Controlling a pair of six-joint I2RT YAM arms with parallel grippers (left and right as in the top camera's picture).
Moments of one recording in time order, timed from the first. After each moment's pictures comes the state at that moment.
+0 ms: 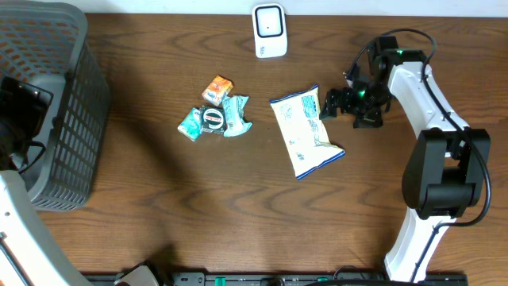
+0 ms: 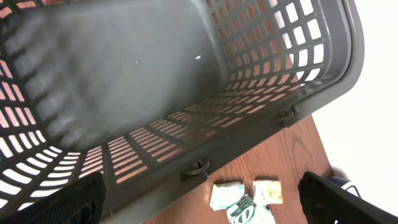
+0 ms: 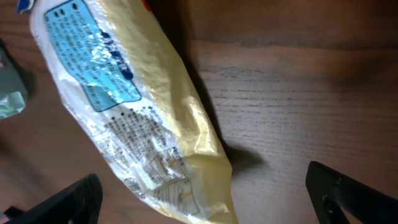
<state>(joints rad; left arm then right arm) 0.59 1.34 1.71 -1.26 0.12 -0.65 0.05 2.09 1.66 -1.14 -0.39 0.12</state>
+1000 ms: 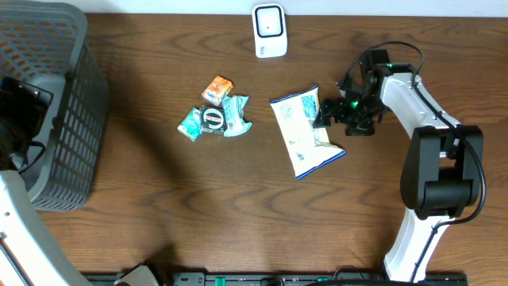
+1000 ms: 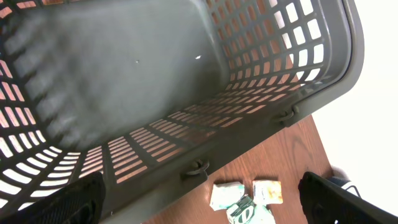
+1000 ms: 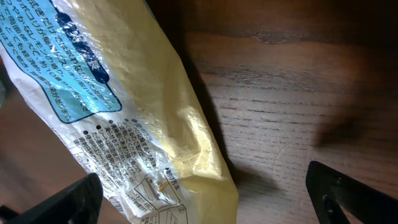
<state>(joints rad) 0.59 1.34 1.71 -1.26 0.12 -0.65 0.06 2.09 1.53 -1.00 -0.42 0.11</state>
